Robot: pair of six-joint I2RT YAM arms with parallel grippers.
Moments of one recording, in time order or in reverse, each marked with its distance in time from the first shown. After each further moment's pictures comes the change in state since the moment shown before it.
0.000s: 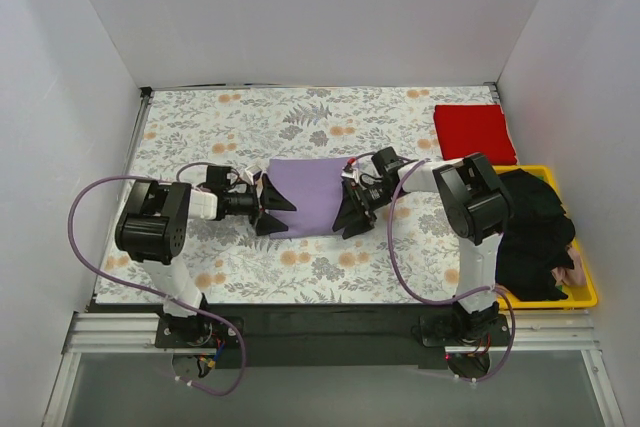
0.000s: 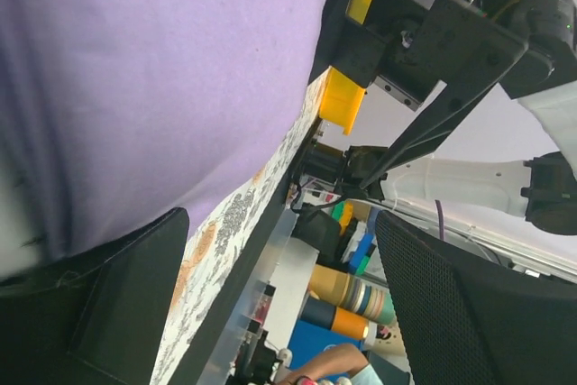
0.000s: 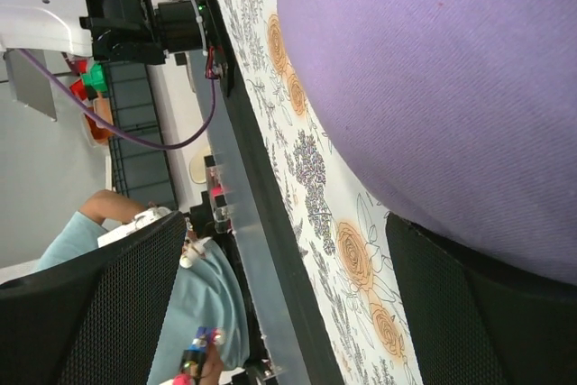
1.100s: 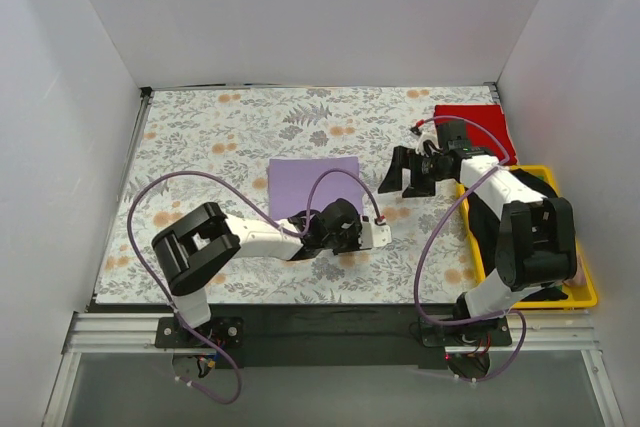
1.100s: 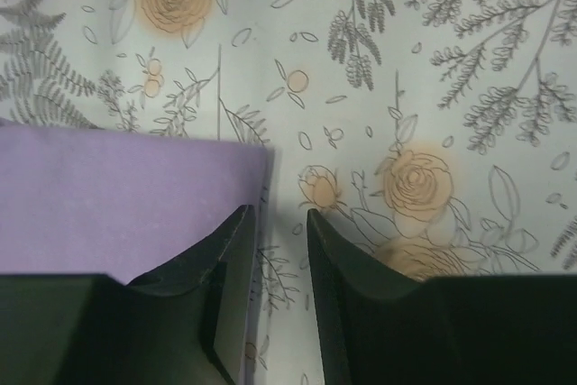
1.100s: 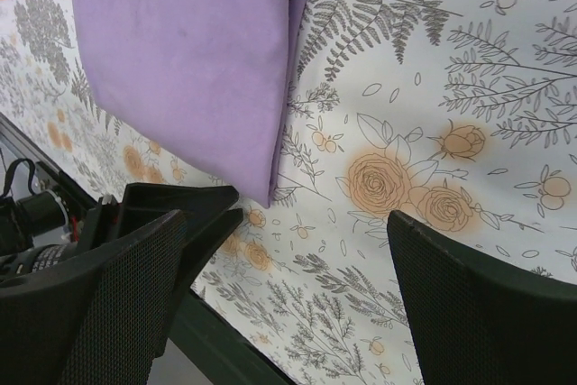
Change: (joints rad) left arm -0.904 -0.045 0.217 -0.077 -1.039 1.328; right arm -0.279 -0.443 -0.053 -0.123 0.557 0.021
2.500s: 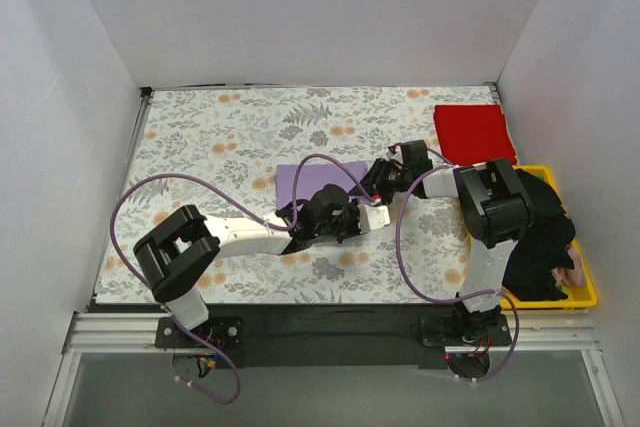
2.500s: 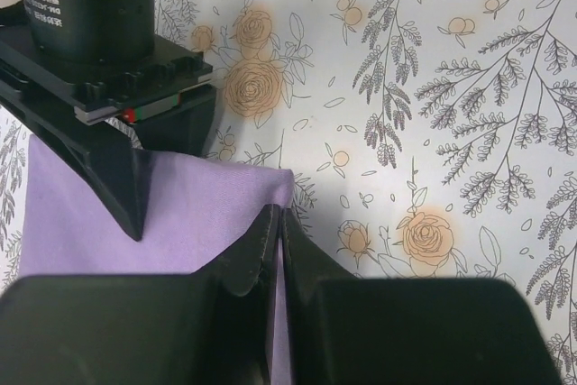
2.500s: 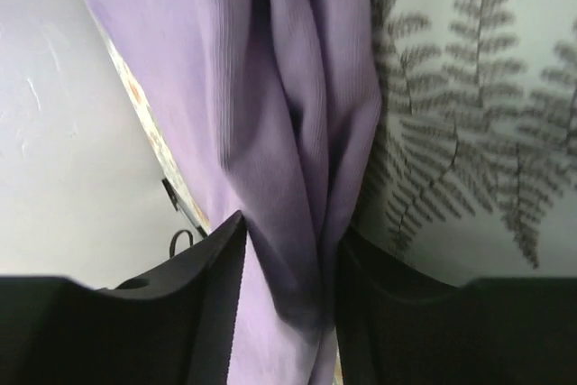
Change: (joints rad) left arm 0.035 -0.086 0.001 0.129 0.103 -0.044; right arm 0.132 0.349 -0.121 0.655 -0.107 0.681
